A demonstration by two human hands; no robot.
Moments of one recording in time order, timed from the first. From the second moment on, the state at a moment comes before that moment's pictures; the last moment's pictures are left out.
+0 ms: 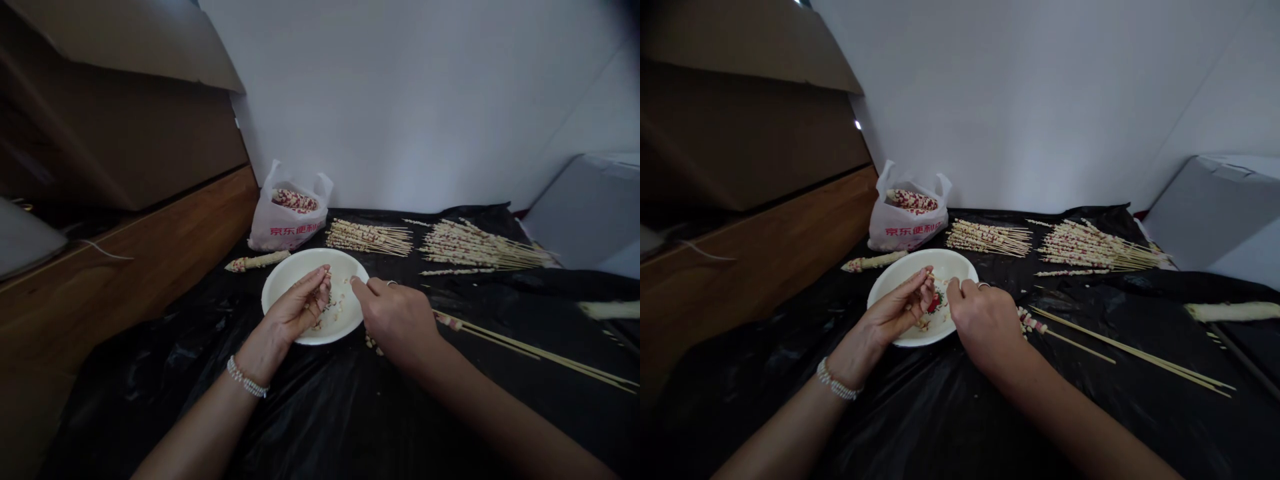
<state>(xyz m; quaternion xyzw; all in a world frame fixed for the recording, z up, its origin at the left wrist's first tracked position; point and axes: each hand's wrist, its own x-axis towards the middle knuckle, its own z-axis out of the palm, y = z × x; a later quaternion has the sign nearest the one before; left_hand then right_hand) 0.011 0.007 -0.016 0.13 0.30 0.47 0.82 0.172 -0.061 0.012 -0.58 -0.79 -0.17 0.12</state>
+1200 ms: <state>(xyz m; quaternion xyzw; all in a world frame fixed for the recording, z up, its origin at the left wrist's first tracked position) 0.004 0.008 -0.009 0.16 0.21 0.44 0.86 0.175 -0.060 0.015 -0.49 -0.85 -0.14 0.12</state>
